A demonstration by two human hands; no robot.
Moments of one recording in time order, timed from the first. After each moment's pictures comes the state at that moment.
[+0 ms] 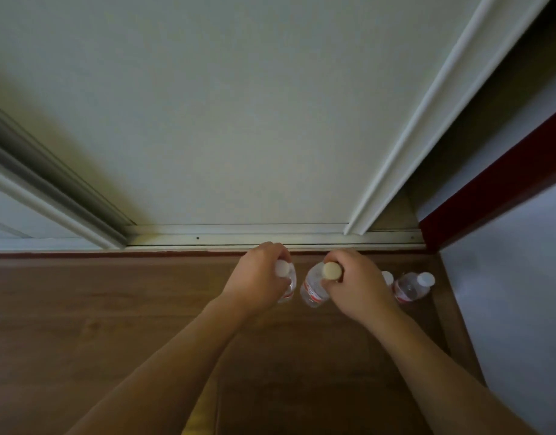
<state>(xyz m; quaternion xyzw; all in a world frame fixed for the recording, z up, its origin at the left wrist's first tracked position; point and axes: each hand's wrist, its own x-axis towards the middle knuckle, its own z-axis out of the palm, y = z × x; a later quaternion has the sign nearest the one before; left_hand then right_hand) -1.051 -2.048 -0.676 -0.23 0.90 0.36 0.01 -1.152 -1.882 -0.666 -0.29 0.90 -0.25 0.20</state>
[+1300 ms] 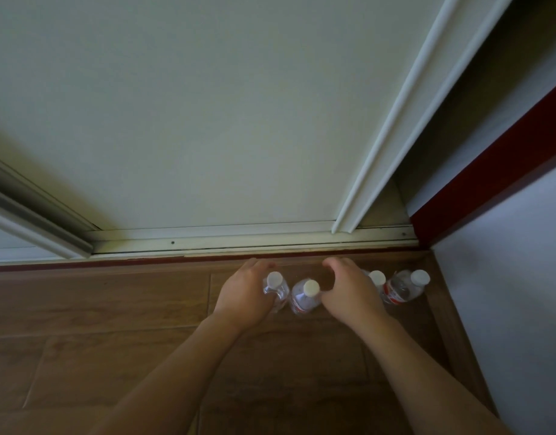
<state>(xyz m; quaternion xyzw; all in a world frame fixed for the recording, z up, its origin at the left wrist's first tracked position) -1.060 -2.036 -0.763 -0.24 0.92 0.32 0.03 -1.173 -1.868 -0.729 -0.21 0.93 -0.17 0.24</state>
